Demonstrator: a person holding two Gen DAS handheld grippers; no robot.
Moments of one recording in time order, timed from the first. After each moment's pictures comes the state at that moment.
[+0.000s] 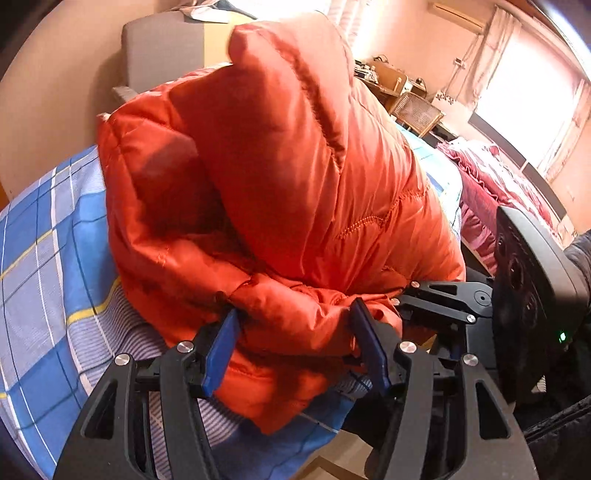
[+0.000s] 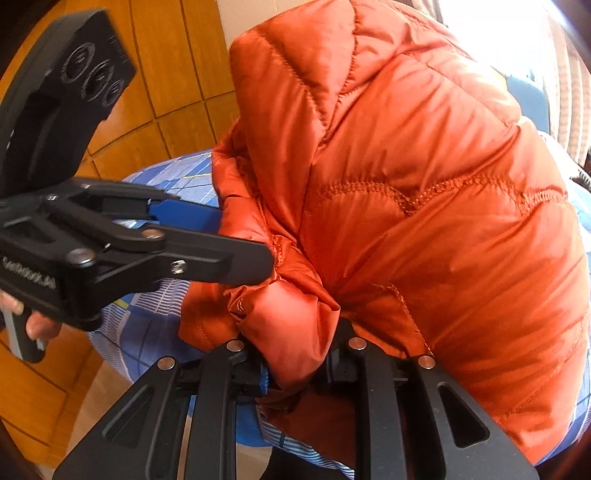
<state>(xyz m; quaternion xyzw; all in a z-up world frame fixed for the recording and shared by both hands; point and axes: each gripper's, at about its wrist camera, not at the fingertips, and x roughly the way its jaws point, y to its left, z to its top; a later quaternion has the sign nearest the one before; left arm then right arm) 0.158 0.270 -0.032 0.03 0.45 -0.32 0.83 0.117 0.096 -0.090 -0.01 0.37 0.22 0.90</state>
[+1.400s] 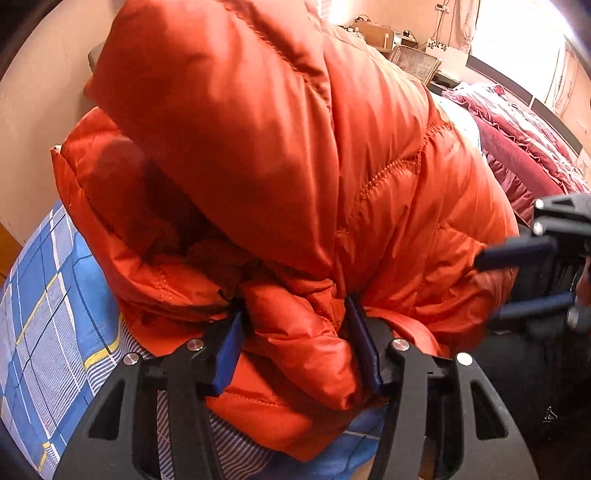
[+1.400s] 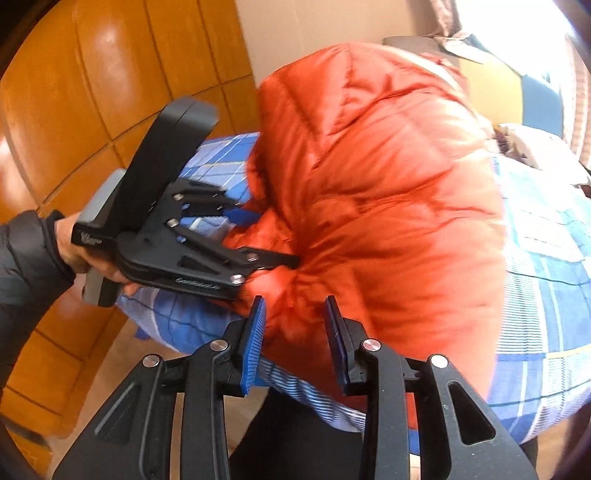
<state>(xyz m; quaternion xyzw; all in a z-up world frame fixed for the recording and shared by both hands) 0.175 0.231 -0.048 0.16 0.45 -0.31 0.82 0.064 0.090 -0.049 -0.02 0.41 0.25 0.88</state>
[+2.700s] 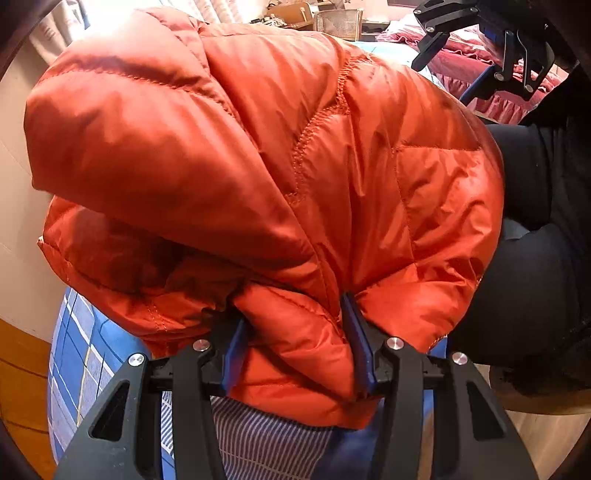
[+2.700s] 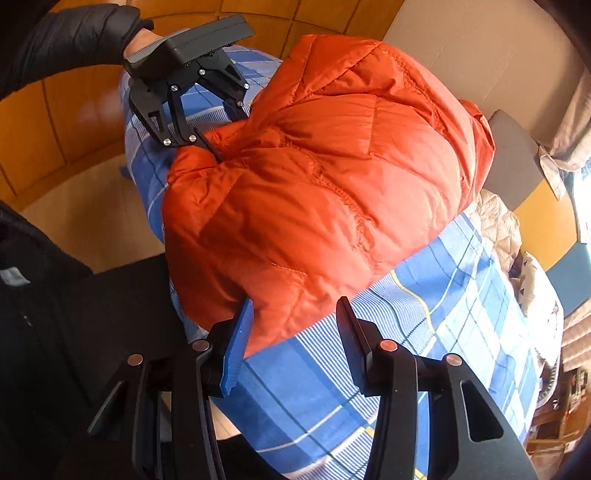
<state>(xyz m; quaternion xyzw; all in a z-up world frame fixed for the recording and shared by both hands) 0.140 0.208 -0.041 0.33 0.39 -0.36 0.78 0.096 -0.009 -0.033 -0.36 0.37 0.36 0.77</state>
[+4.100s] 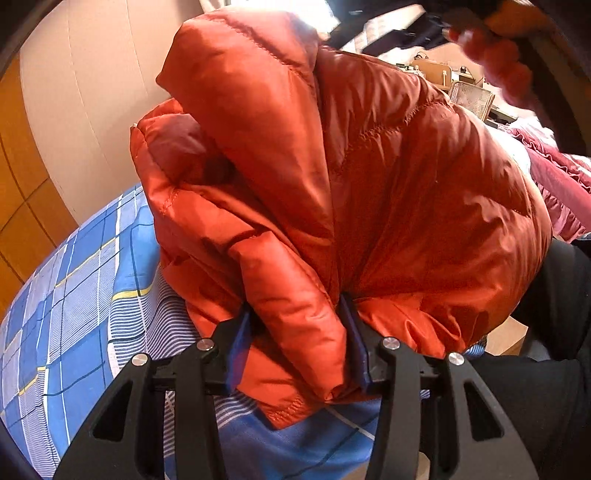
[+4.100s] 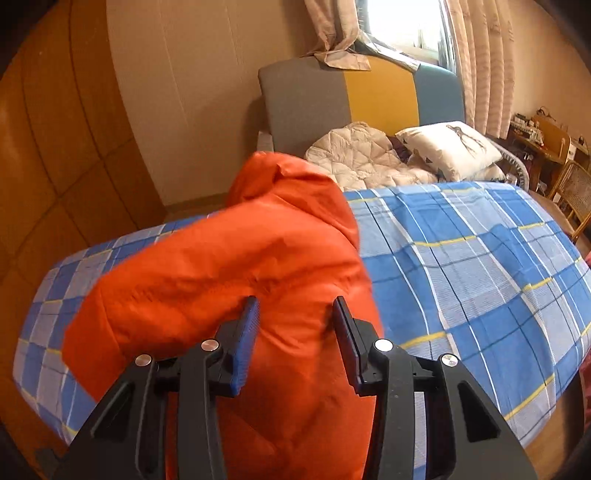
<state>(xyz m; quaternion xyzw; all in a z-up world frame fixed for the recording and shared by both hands) 0.098 0.233 -0.072 0.14 0.37 -0.17 0.90 0.238 0.049 0.018 0.05 0.37 0.03 0.93</state>
